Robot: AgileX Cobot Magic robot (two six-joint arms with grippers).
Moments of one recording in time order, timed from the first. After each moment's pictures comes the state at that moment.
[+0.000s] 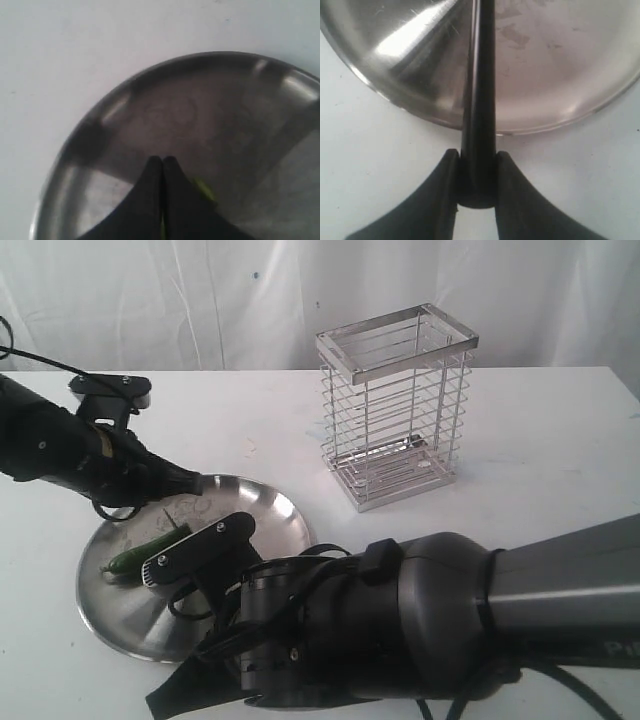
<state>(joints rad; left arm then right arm) -0.28 1.69 -0.94 0.23 0.26 -0.39 1.16 1.82 -1.02 -0.69 0.46 1.09</state>
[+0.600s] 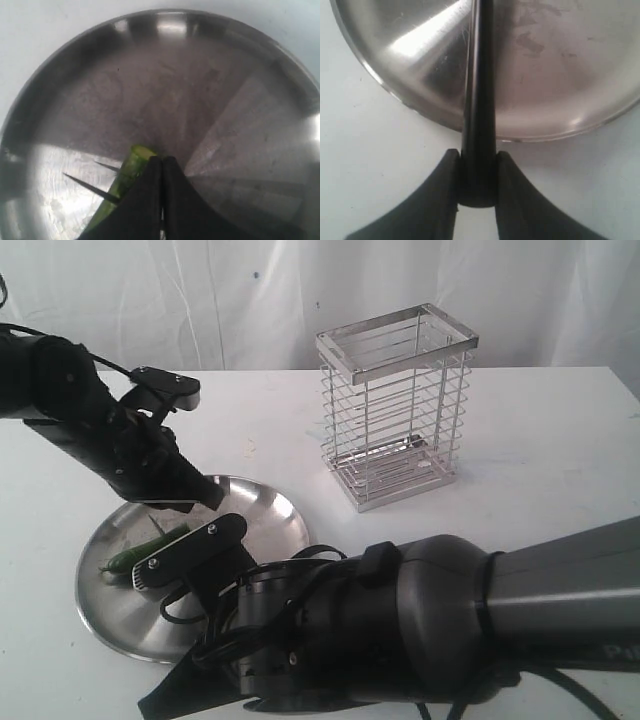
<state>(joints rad) -0.28 1.72 -1.10 -0.23 0.55 0.27 1.16 1.82 -1.02 -0.70 0.44 1.08</state>
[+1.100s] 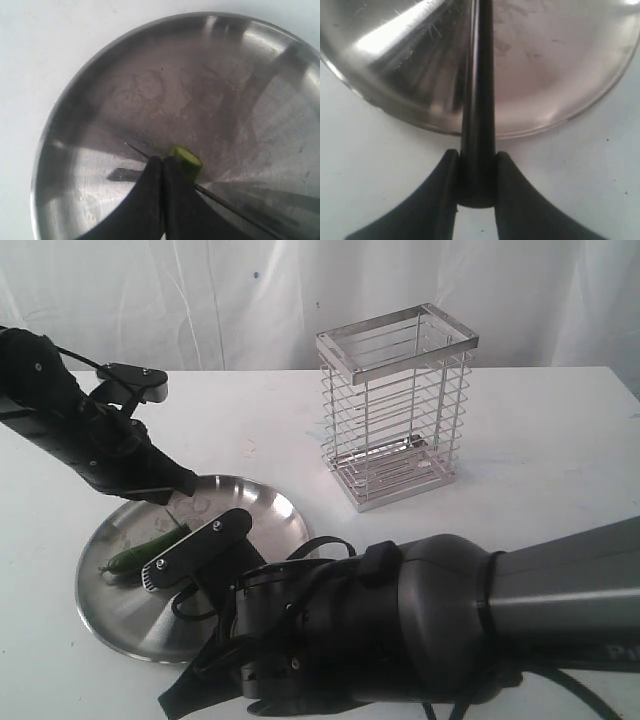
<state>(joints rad) -0.19 1.73 -1.10 -0.29 0.55 0.32 1.16 1.82 -1.02 -0.77 0.51 1.10</state>
